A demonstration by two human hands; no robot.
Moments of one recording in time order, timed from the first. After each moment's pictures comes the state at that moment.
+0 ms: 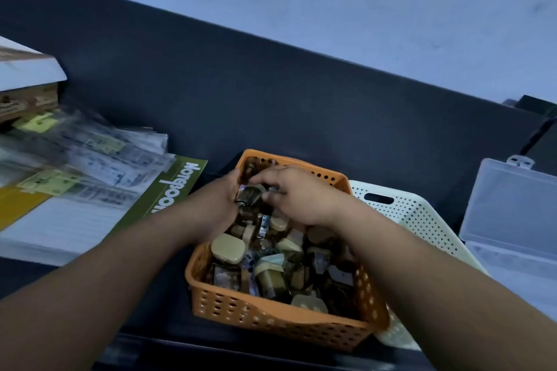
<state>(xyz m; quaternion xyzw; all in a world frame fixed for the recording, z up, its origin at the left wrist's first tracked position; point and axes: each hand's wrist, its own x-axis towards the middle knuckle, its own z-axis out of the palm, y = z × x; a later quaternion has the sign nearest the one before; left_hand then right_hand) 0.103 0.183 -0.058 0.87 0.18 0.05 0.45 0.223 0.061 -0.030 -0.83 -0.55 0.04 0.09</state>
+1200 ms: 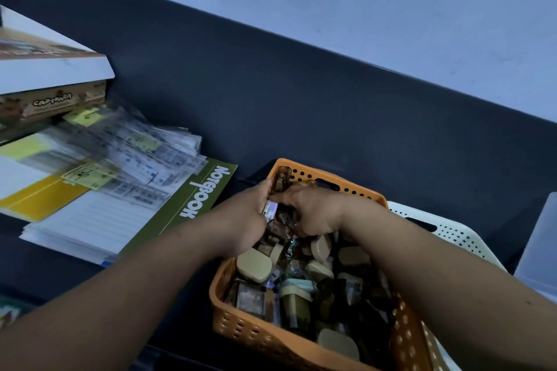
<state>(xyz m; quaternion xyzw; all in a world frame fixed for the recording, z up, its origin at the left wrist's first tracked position) 0.105 0.189 -0.066 0.86 0.18 0.05 0.47 0.246 0.101 -0.038 -0.81 -0.54 0.15 -0.15</state>
